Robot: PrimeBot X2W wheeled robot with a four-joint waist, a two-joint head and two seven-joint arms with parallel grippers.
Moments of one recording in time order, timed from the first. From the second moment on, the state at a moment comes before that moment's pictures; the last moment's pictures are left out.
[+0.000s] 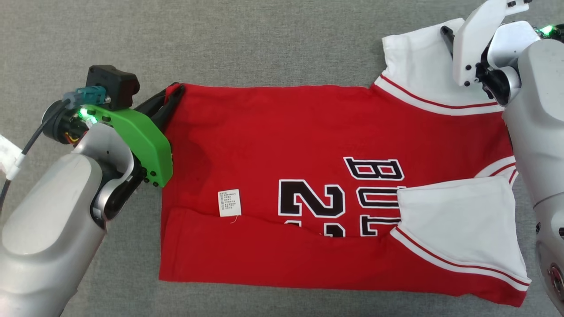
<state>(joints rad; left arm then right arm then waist) -0.75 0.49 -0.65 0.27 -0.73 -0.12 0.23 -1.12 -0.20 0.10 0.88 0.13 0.13 0.46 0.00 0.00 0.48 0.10</state>
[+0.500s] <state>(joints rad) -0.77 0.50 -0.68 0.32 -0.75 -0.13 0.20 -1.21 -0.19 0.23 1.01 0.12 0.13 0.47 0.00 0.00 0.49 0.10</state>
